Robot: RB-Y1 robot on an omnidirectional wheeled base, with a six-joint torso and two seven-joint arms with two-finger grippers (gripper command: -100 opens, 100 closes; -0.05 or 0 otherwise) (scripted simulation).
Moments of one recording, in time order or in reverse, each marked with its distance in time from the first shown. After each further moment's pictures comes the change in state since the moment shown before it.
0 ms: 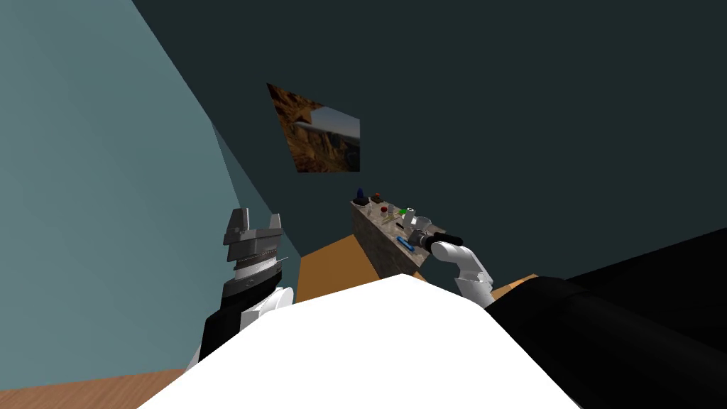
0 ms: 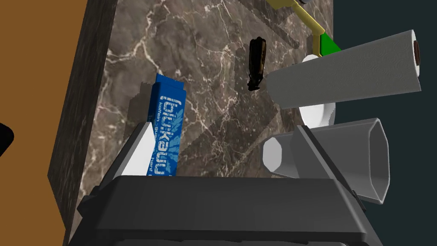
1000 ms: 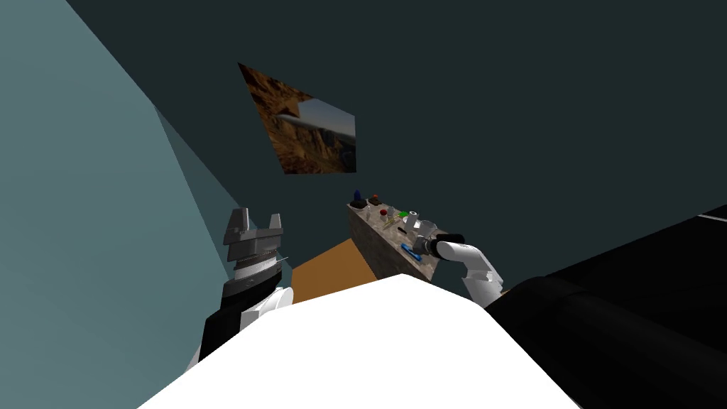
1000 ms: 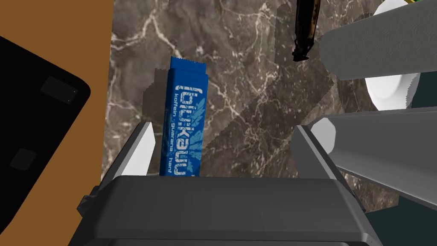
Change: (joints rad) left arm 0.000 0.000 0.000 0.000 0.000 0.000 0.000; right arm 0.013 -0.060 -0.046 0.023 -0.050 0.271 -0.111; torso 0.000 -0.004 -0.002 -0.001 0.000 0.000
